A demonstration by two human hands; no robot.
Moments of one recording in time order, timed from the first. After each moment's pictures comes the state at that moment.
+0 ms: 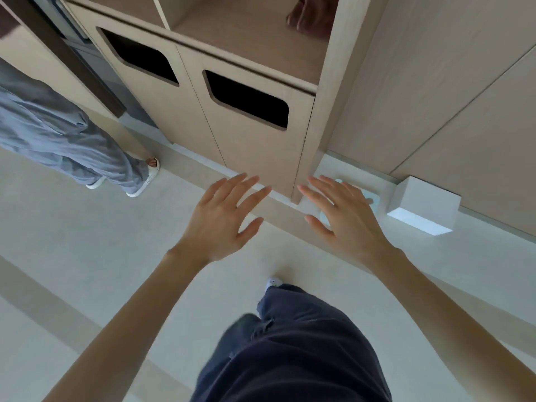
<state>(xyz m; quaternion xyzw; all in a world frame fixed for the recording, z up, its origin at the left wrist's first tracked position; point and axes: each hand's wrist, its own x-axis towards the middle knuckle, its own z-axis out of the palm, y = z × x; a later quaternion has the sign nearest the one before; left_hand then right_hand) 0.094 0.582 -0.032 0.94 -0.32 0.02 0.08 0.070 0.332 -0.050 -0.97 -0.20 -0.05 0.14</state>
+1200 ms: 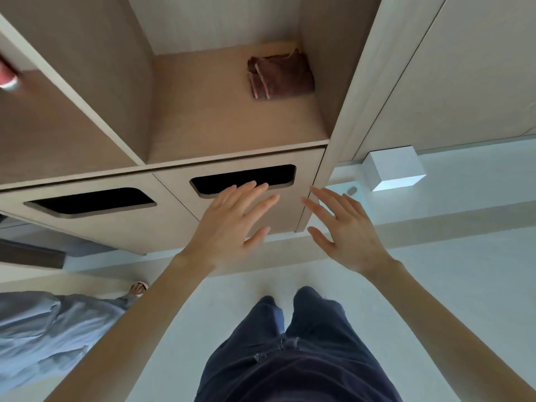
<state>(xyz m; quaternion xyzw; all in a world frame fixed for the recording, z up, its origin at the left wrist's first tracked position) 0.418 0.704 -0.014 0.79 -0.61 0.01 0.06 0.246 0.521 -0.046 -0.98 0.12 -0.10 0.11</state>
